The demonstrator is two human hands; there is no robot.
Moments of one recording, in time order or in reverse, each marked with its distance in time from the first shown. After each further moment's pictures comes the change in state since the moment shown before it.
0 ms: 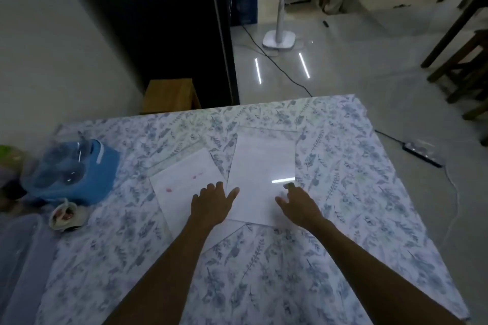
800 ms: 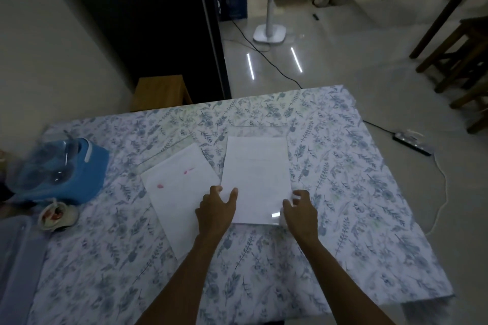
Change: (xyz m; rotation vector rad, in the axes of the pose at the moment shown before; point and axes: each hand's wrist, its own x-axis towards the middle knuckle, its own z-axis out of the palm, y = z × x) left_hand -0.028 0.027 0.038 -0.518 0.126 -0.190; right_hand -0.056 0.012 0.016 0.532 0.353 0.255
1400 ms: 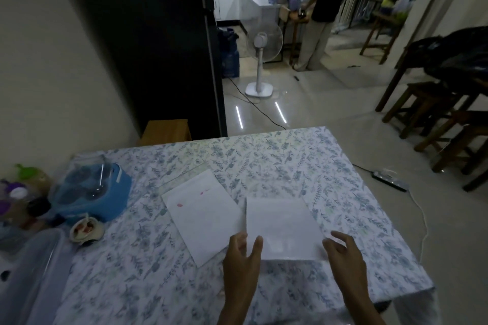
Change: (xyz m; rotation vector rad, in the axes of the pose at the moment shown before) left_hand -0.164 -0.034 -0.045 -0.628 -0.062 0.042; right_hand -0.153 0.013 -0.083 0.203 0.173 -0.007
